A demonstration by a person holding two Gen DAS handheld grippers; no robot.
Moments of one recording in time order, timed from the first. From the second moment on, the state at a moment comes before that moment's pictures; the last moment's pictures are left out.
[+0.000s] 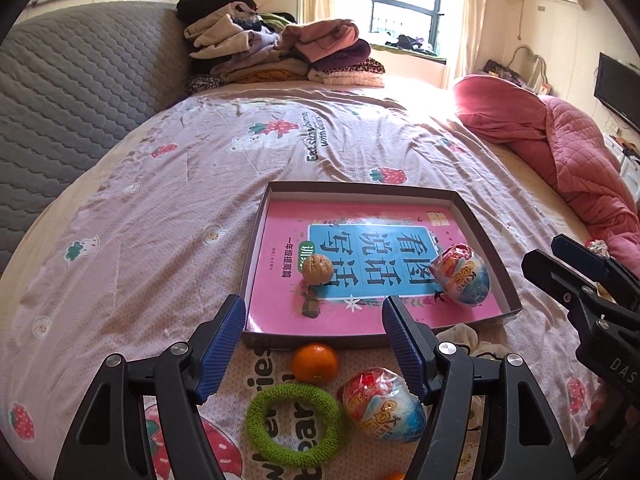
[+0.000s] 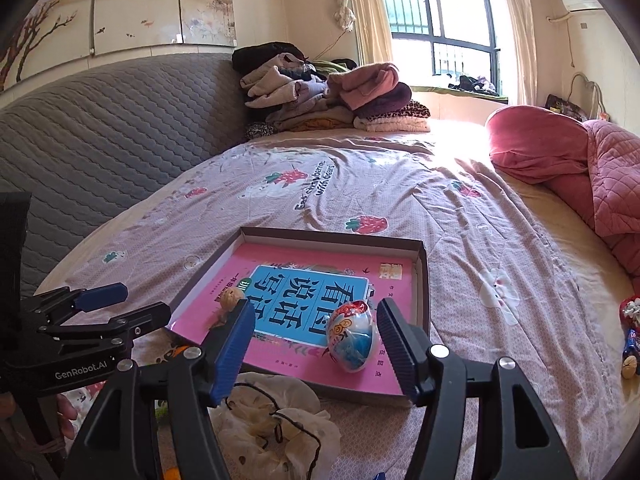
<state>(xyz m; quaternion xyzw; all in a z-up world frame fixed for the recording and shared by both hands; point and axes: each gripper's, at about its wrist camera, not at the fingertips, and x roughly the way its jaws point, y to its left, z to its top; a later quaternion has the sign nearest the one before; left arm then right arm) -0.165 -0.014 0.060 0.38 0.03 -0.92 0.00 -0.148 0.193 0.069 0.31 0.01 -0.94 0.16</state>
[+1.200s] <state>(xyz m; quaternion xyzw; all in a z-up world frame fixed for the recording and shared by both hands) -0.073 -0.012 0.071 0.33 0.03 -0.94 0.00 -0.042 0.203 0.084 0.21 0.01 -0.96 0.16</state>
